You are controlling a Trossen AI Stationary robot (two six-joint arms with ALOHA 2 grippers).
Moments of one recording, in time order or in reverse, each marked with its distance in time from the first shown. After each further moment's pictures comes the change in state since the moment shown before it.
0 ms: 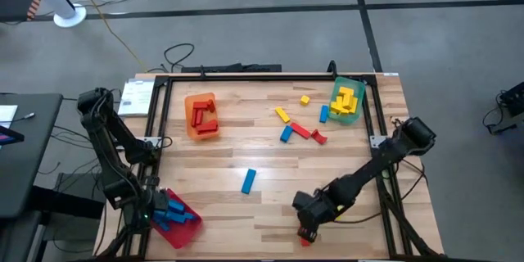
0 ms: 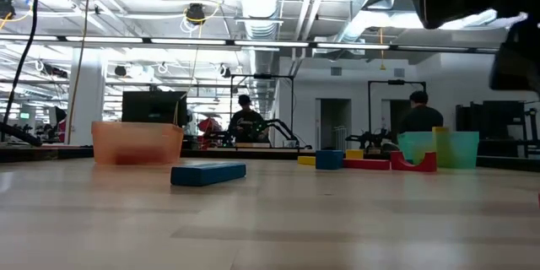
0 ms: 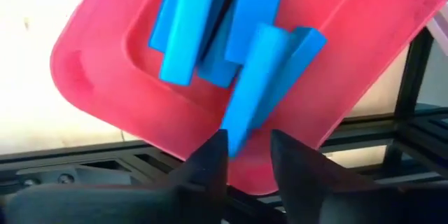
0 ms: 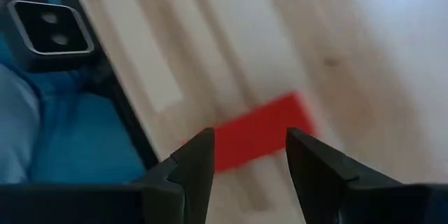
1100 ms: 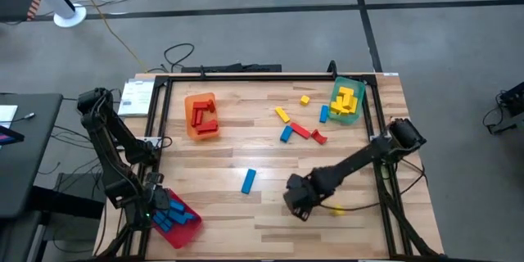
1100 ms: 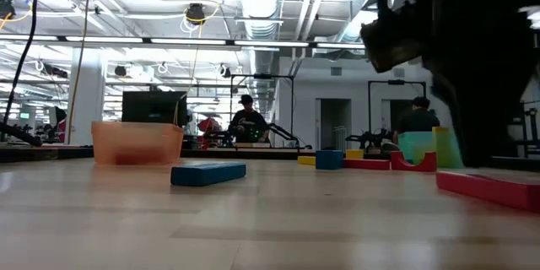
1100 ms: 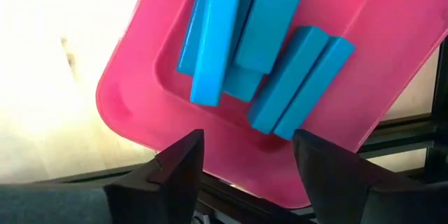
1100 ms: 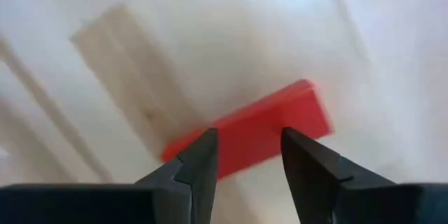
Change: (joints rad) left arm 0.016 0.000 0.000 -0.043 -0.062 0.127; right arm -0.152 0.093 0.116 -0.377 0.056 -0.195
